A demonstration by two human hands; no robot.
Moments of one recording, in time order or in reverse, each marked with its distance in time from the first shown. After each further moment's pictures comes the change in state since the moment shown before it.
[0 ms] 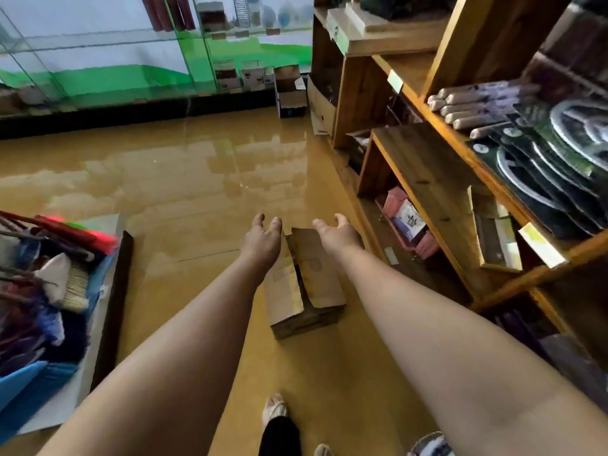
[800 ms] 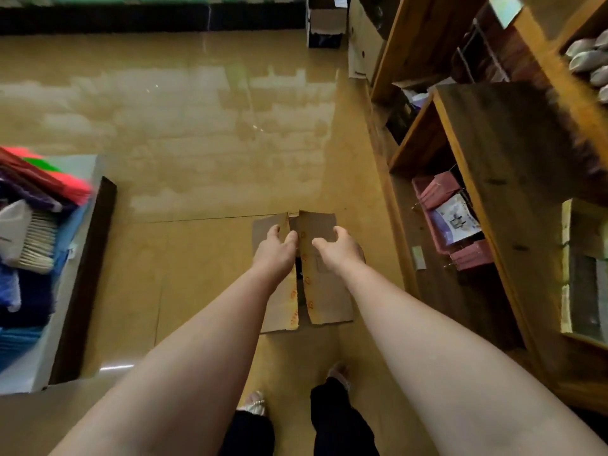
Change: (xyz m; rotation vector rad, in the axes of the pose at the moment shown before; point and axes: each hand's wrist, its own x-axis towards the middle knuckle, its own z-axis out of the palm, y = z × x) left_hand 0.199 -0.056 0.090 0.123 -0.053 -0.272; right_hand 0.227 0.045 0.062 -0.224 -0.205 0.138
